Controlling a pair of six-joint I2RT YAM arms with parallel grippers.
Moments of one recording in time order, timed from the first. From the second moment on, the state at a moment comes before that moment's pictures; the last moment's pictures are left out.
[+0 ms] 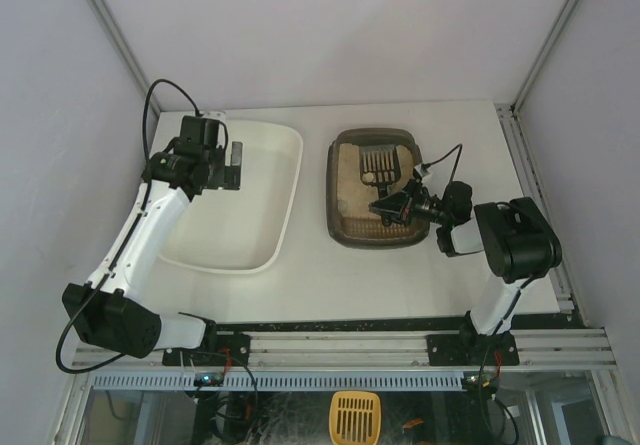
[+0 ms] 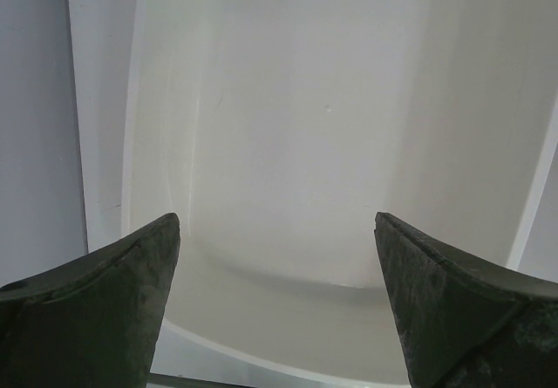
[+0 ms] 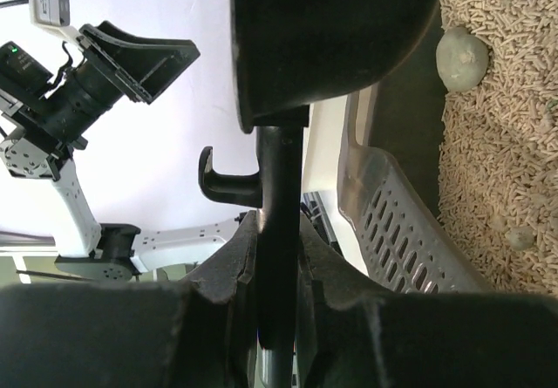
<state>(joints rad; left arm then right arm) -0.25 1.33 1.37 -0.88 -0.33 -0.09 0.13 1.79 0.51 1.19 -1.00 1.40</state>
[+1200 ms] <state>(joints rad) -0.25 1.25 1.33 -0.91 -0.22 0.07 0.12 1.59 0.66 0.64 -0.98 1.21</state>
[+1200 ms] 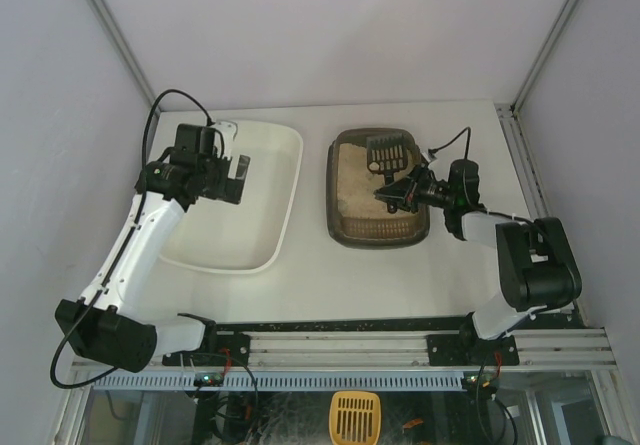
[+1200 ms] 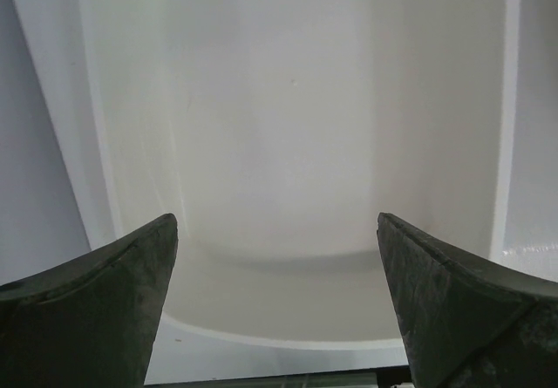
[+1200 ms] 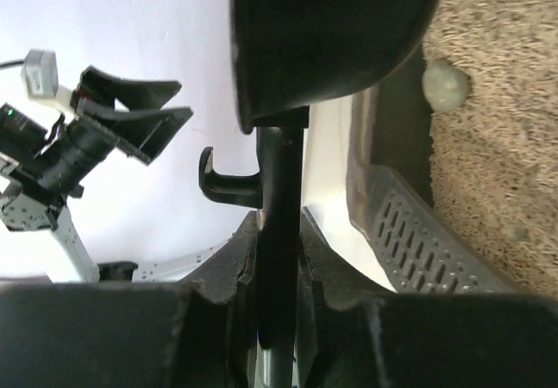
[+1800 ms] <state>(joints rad) -0.25 1.25 1.33 -1.01 0.08 0.16 0.16 1.55 0.60 0.68 -0.94 1.26</state>
